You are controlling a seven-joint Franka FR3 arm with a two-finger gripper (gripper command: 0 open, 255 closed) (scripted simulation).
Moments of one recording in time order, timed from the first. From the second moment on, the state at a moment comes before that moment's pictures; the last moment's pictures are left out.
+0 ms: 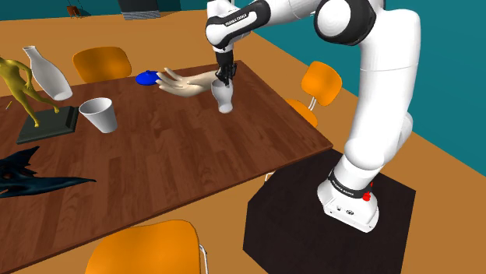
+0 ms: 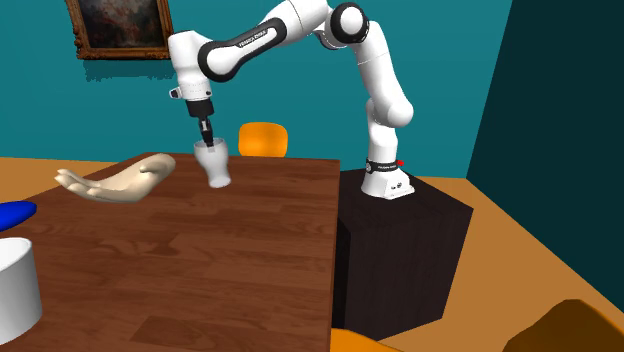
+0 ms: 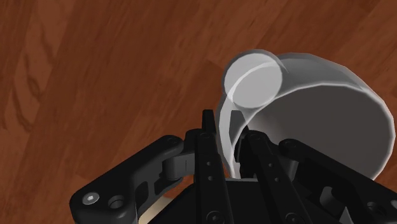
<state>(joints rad) -0.16 0.39 0.10 -1.64 -0.13 1.96 -0.08</state>
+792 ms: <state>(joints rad) -0.16 0.39 0.10 -1.63 -0.13 1.95 -0.08</state>
